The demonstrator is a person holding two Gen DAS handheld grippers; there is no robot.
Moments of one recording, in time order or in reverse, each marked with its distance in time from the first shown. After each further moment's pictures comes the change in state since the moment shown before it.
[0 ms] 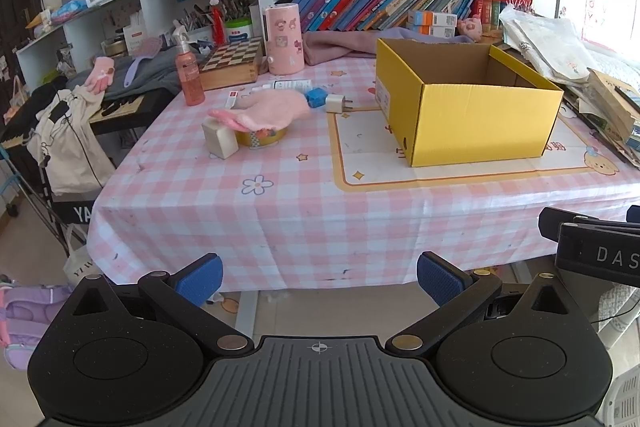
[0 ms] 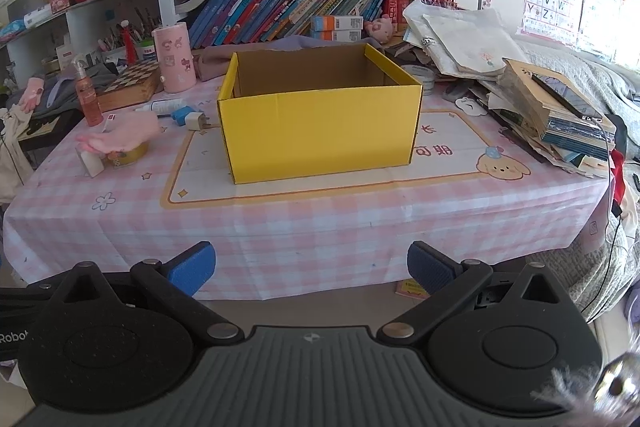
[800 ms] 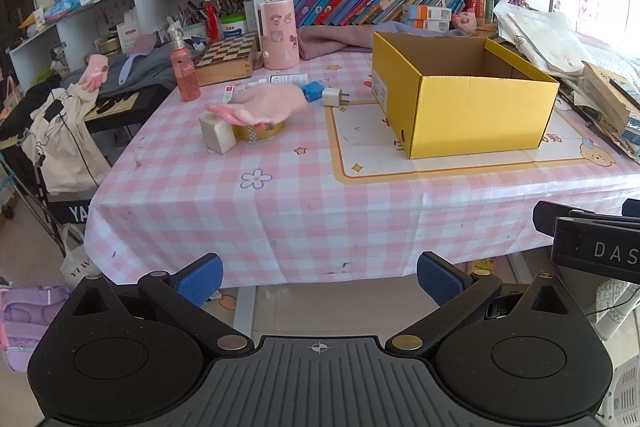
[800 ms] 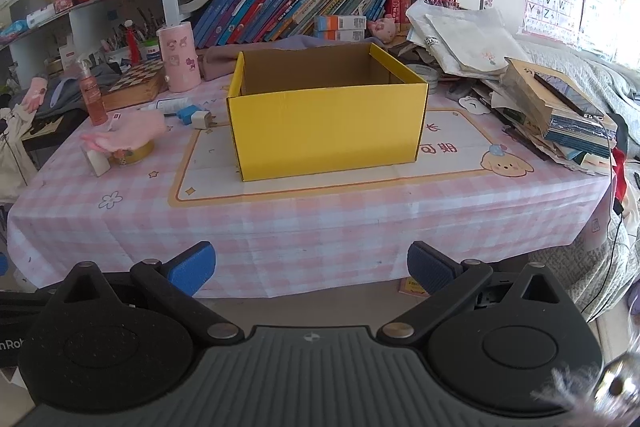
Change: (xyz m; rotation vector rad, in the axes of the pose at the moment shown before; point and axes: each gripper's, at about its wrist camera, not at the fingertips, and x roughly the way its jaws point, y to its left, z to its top) left arm -0.001 0.009 -0.003 0.015 0.012 -0.027; right arm -0.003 0.011 -0.005 -0.004 -0.002 -0.003
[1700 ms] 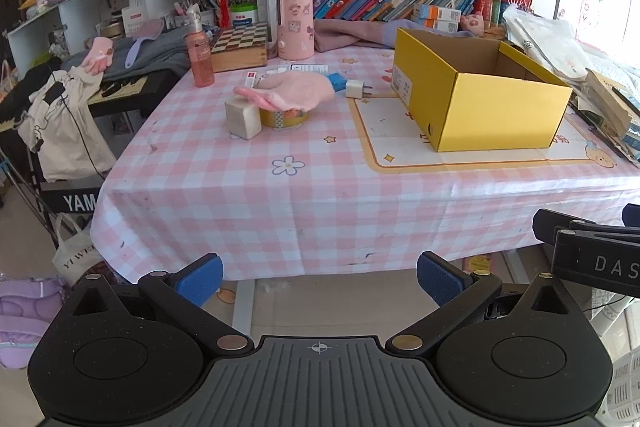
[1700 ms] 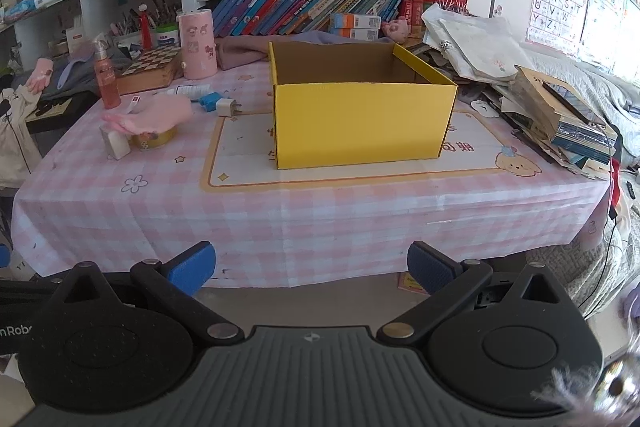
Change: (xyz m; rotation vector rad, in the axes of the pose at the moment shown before) left arm 0.007 0.060 -0.010 -0.031 0.012 -0.050; right arm -0.009 0.059 -0.010 -0.043 0.011 -0.034
